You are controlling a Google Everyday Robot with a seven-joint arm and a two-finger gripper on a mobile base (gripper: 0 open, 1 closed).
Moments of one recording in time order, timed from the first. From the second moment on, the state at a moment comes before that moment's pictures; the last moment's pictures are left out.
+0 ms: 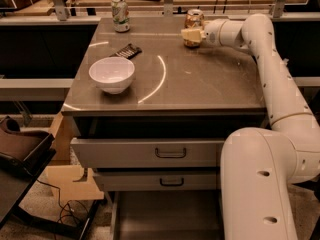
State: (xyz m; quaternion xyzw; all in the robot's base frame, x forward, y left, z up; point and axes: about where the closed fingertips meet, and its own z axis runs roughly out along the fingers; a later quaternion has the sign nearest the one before) arm 0.917 -0.135 0.874 -0.31 0.72 0.21 0.59
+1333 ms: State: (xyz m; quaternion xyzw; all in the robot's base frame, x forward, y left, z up) arm 0.852 -0.182 0.960 -0.31 0.74 0.15 0.57
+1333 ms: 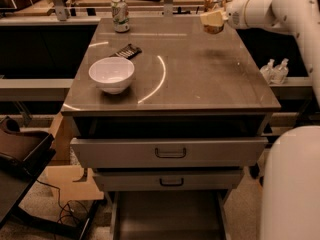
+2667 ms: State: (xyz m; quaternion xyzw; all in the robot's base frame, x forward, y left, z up) arm 0.606 -0.250 0.972 -0.29 0.77 0.16 0.55
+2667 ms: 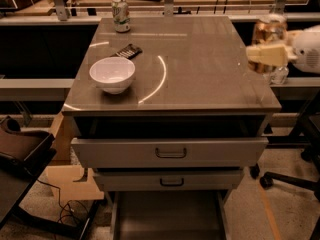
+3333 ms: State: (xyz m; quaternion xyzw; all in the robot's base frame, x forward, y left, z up) arm 0.508 -0.315 0.892 -0.24 0.79 0.21 0.52
